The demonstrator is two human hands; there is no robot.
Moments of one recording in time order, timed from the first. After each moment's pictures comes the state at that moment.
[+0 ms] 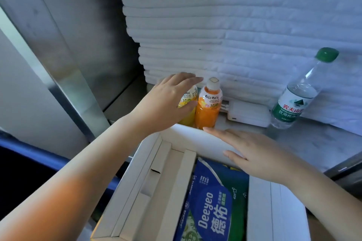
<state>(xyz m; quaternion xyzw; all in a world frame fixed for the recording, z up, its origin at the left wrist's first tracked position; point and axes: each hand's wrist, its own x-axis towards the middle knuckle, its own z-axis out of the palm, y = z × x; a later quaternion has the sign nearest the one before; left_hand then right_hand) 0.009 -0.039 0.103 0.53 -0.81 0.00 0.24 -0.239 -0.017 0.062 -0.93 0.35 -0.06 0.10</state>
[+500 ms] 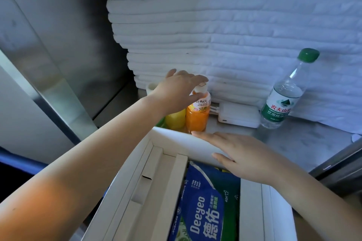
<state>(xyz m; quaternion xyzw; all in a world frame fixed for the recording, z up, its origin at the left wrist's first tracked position) -0.029 -0.104 0.109 0.53 -0.84 0.04 0.12 -0.239 -0.018 0.063 -0.93 0.35 -0.07 0.11</state>
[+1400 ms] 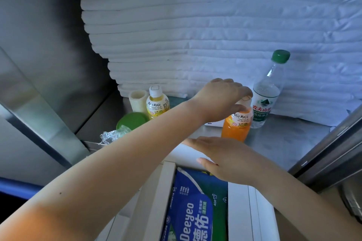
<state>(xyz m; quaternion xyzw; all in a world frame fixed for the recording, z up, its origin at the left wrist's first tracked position) -0.148 -0.109 0.121 0.37 -0.92 0.05 0.12 -0.239 -0.017 0.063 -0.92 0.35 -0.08 0.12</state>
